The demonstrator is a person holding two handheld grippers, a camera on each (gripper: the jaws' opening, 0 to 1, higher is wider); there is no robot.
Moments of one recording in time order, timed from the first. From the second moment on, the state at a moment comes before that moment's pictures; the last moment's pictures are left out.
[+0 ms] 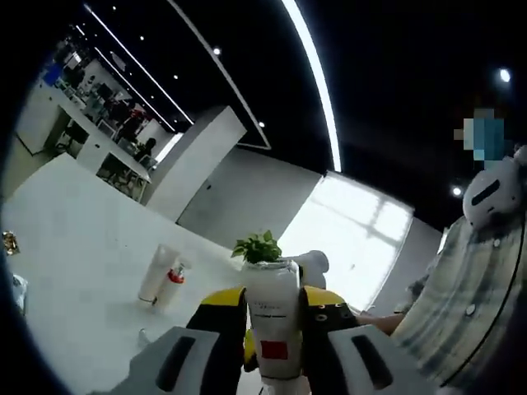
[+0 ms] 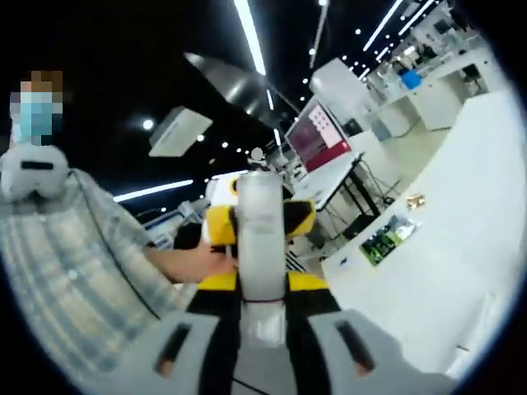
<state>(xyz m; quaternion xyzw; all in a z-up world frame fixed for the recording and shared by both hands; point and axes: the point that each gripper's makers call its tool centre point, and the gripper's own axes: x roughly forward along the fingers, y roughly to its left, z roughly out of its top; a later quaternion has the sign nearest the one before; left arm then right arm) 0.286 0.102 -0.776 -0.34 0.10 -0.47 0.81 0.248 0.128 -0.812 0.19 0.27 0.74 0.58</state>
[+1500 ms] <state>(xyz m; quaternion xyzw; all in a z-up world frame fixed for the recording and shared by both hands) 0.284 0.080 -0.753 -0.33 0.08 -0.48 0.81 0.254 0.100 -0.783 0.21 0.22 0.72 0.62</state>
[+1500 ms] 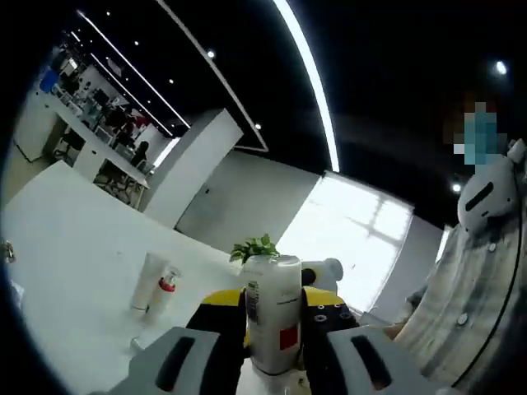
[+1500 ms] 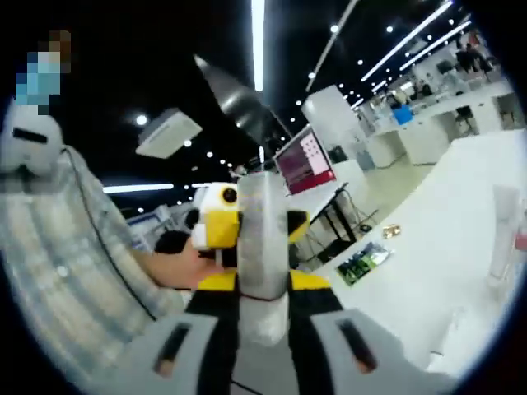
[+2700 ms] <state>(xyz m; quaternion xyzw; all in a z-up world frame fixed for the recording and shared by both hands) 0.316 0.123 -0.746 -0.49 0.03 -0.37 0.79 0.281 0.096 -0.784 0.28 0.20 0.64 0.69</state>
